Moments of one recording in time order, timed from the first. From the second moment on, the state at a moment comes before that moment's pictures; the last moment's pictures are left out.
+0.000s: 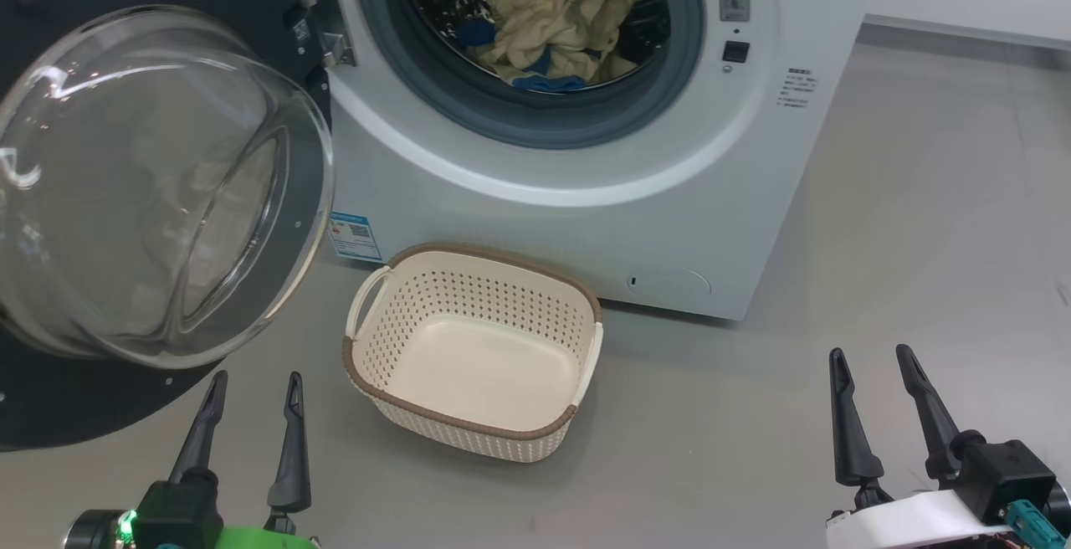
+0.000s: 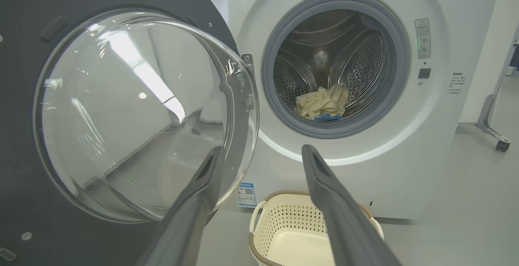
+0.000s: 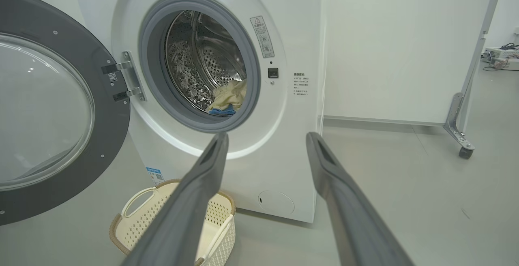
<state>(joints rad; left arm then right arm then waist) 0.11 0.04 -0.08 0.02 -0.18 0.01 -0.26 0.18 -0.07 0.10 -0.04 0.27 0.07 -0.25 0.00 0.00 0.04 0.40</state>
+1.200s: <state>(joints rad) 0.19 0.04 0.00 -0.13 -0.26 0.08 -0.26 0.08 -0.09 0.22 0.01 0.27 0.10 -0.20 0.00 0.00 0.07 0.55</state>
